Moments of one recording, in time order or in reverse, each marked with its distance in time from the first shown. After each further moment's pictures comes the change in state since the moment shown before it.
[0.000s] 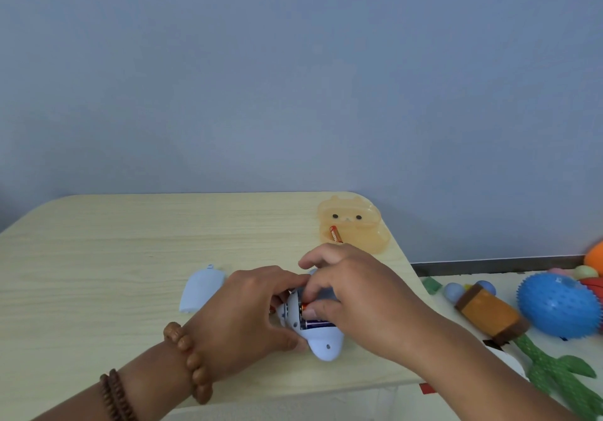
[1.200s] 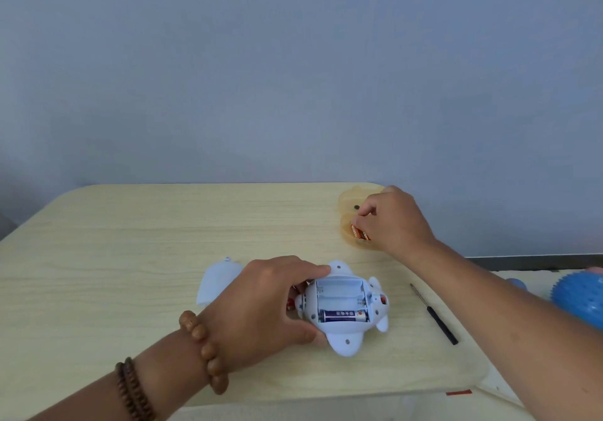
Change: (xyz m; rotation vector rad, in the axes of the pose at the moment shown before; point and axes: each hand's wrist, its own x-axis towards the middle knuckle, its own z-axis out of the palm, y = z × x) left_hand 0.002 -0.005 -0.004 0.021 0.003 -0.012; right_hand 0.107 0.097 0.006 0.033 0.391 0.313
